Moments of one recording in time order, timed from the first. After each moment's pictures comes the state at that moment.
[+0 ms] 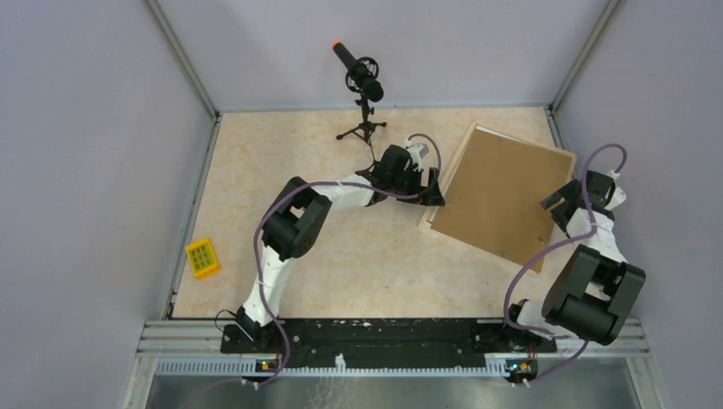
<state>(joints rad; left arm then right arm) -0.72 2.20 1.53 0.06 0.41 -0.53 -0.47 1.34 0.78 -0.34 0.13 0.50</state>
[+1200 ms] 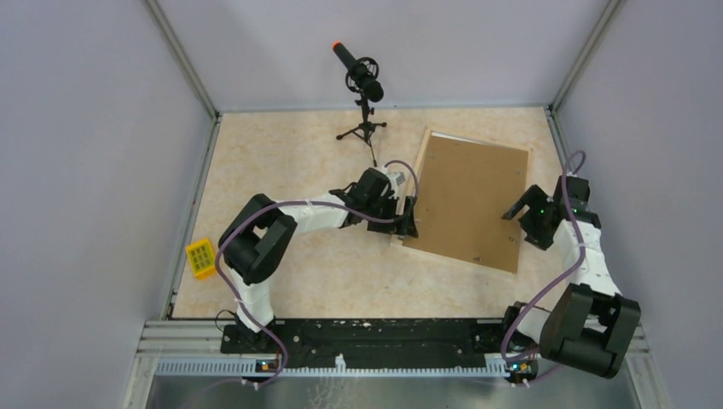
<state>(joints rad) -0.73 1.89 1.15 -0.09 0.38 -0.54 -0.32 1.19 0.75 -0.57 -0.17 0.49</state>
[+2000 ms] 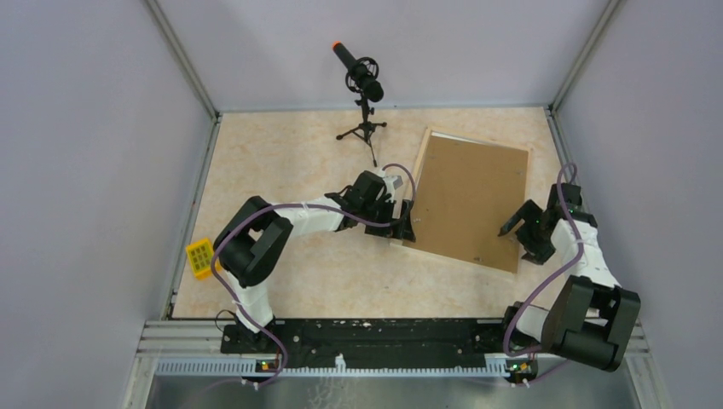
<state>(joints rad) -0.73 1.84 1.07 -0.06 0.42 -0.53 -0.31 1.18 0.71 -0.71 -0.13 0.51</state>
